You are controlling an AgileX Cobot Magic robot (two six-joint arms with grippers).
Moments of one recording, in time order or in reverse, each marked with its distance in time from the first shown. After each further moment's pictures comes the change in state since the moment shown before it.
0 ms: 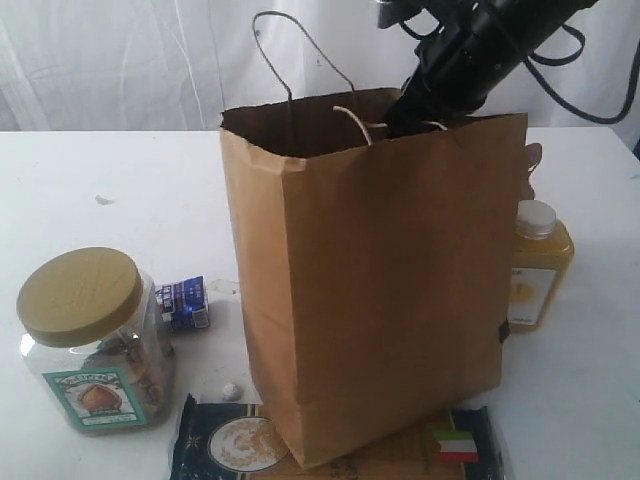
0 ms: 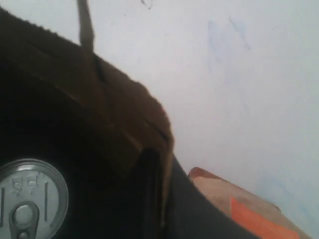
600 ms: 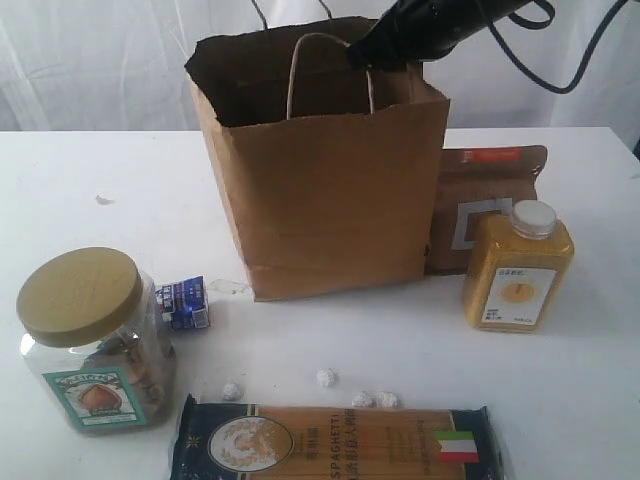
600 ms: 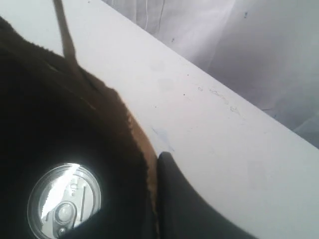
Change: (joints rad) left arm 0.000 0.000 0.000 0.000 0.000 0.000; right arm 0.033 0.034 -0.050 -0.006 -0.382 0.132
